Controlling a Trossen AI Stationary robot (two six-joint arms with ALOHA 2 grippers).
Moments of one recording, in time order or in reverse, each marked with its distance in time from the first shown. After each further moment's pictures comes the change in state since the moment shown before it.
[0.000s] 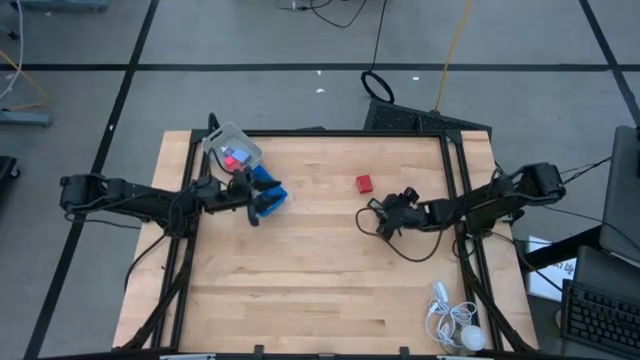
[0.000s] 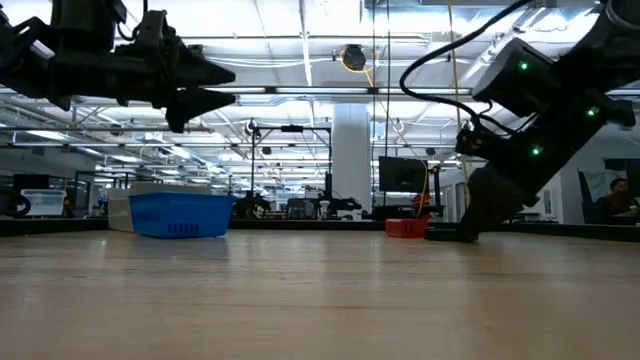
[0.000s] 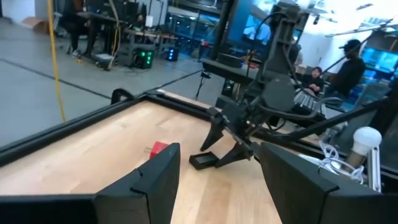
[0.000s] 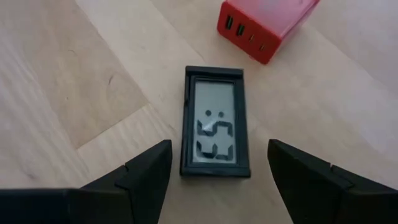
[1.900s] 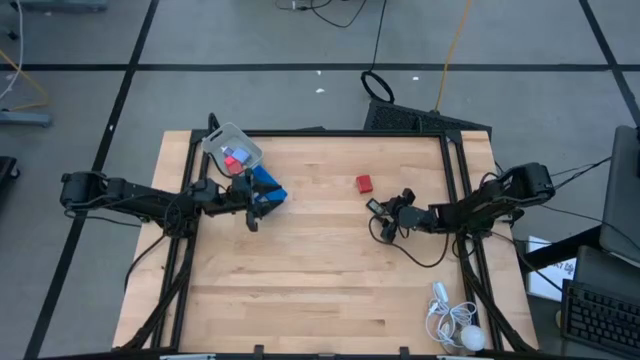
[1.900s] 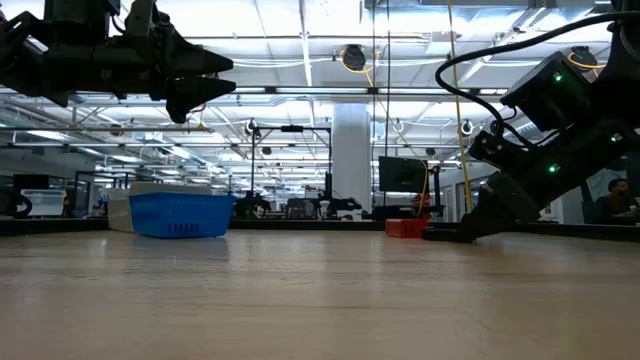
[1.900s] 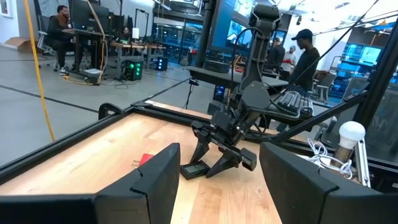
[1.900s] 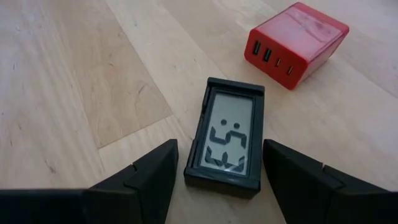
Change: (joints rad) left arm -0.061 0.000 0.000 0.044 -0.013 0.072; right arm -0.013 0.101 -0.218 0.586 -0.058 -0.183
